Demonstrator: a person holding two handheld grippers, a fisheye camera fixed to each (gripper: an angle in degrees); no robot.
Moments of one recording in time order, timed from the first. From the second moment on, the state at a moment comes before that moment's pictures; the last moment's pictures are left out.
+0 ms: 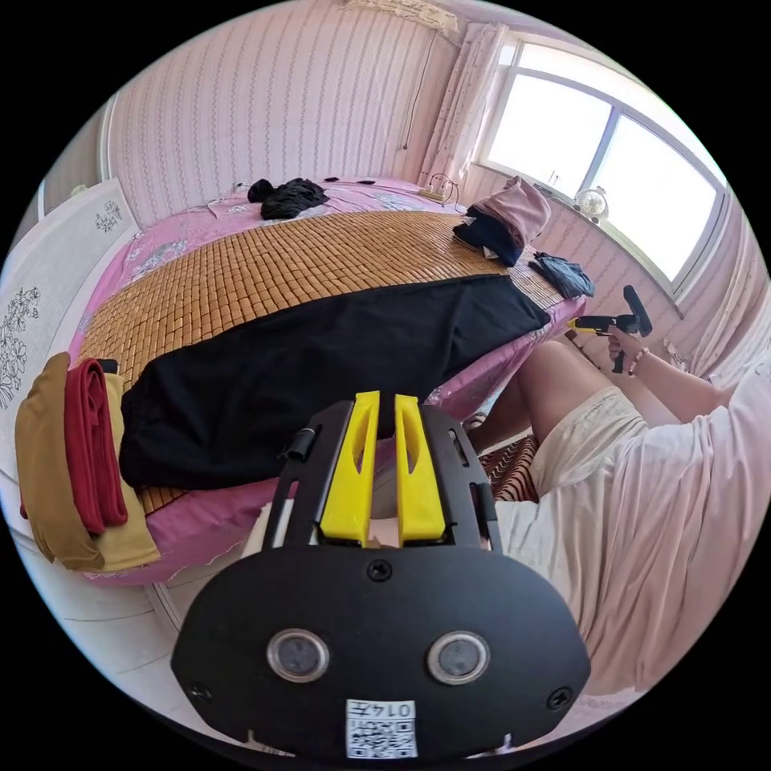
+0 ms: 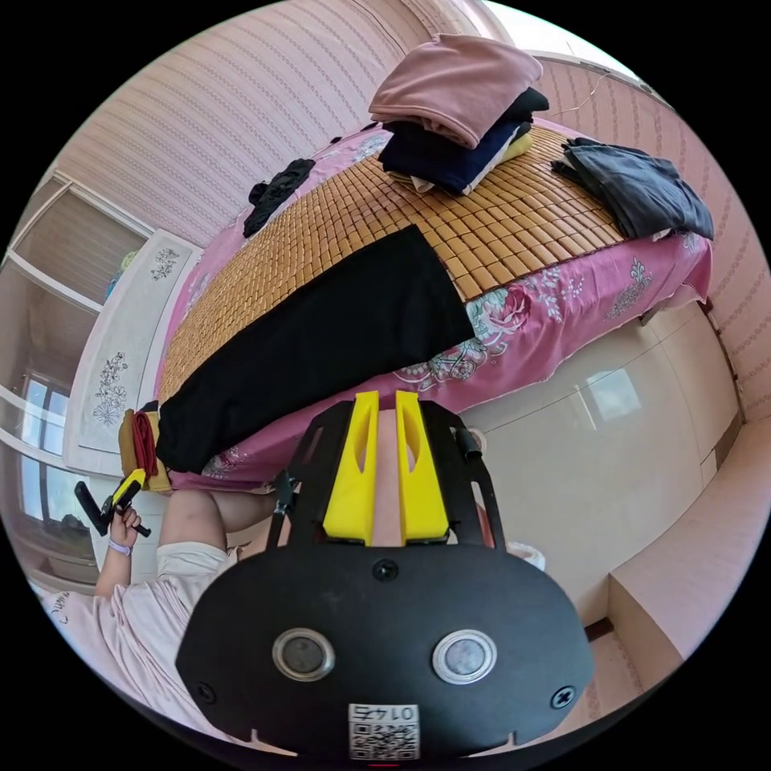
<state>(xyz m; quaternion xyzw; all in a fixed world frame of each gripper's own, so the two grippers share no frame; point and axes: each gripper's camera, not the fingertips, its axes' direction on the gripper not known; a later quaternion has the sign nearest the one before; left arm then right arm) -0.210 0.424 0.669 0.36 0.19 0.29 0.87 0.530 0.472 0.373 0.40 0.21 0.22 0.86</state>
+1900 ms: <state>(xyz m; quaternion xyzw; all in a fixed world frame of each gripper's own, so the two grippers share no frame) 0.014 0.084 0.671 0.38 0.13 0.35 0.85 0.593 0.333 0.291 0.42 0.30 0.15 0.84</state>
